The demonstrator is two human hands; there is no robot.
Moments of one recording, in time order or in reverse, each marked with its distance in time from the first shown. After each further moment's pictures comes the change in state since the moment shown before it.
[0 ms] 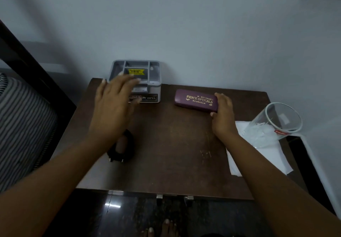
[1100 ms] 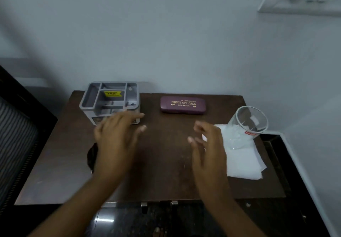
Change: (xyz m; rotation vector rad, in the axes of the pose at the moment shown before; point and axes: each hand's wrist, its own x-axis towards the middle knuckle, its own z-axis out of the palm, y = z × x) left_hand -0.044 0.070 -0.002 -0.296 0.002 -0.127; right_hand -0.123 -0.053 -0.047 0.228 0.213 -0.218
